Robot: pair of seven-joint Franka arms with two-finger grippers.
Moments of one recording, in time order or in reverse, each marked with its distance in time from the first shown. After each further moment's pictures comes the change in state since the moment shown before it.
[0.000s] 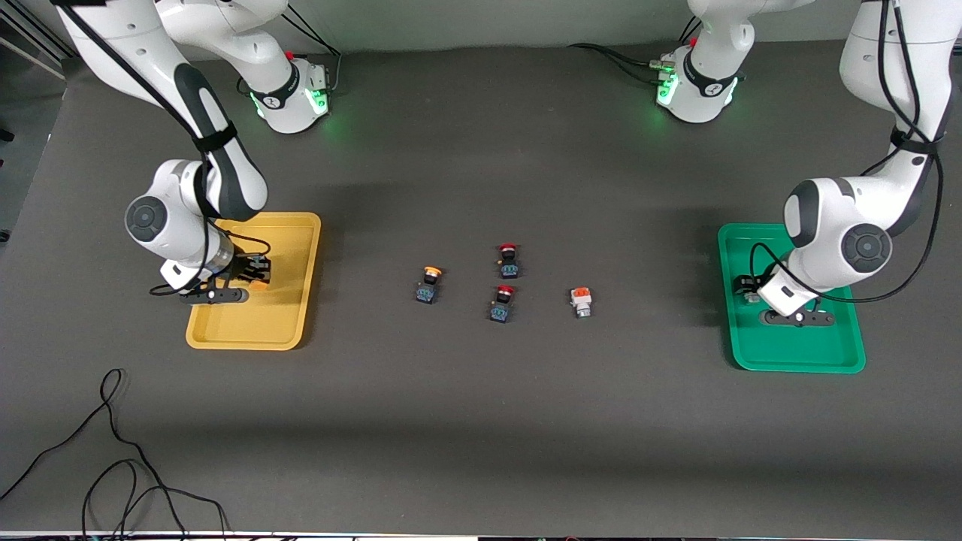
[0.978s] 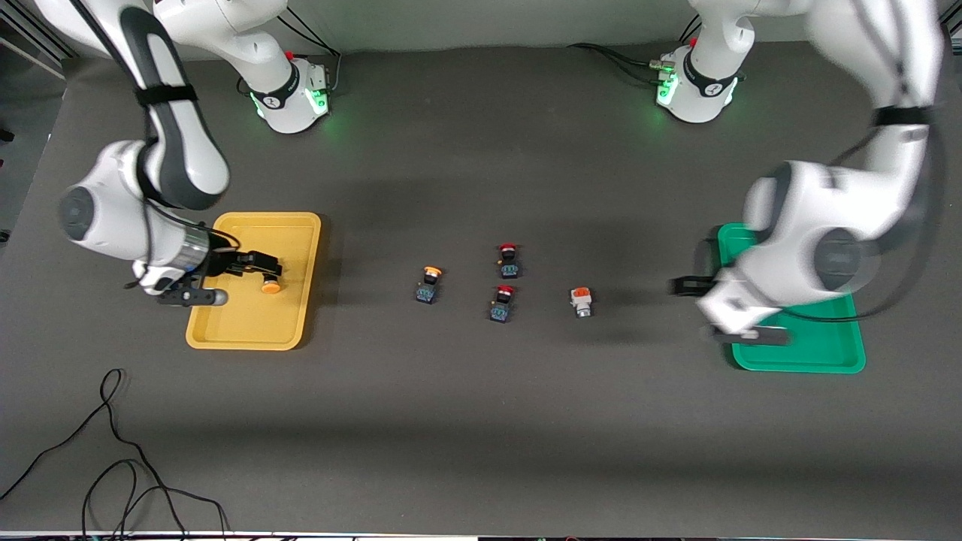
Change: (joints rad) left arm -0.341 -0.010 -0.053 0.394 -0.135 -0.426 -0.321; right arm 0.025 -0.183 0.000 0.287 0.130 -0.532 0.143
